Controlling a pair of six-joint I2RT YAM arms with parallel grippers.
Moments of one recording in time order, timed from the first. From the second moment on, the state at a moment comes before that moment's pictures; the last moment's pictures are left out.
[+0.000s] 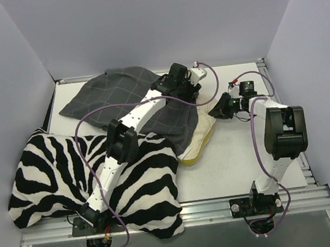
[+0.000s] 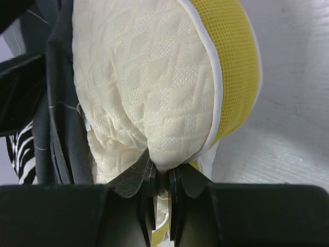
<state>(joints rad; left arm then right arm) -0.71 2.53 2.43 -0.55 0.12 0.27 -0.06 1.83 1.07 -0.23 -0.73 0.49</state>
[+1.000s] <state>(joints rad) -0.71 2.40 2.40 -0.67 0.45 0.27 0.04 1.62 0.95 -0.17 -0.71 0.56</state>
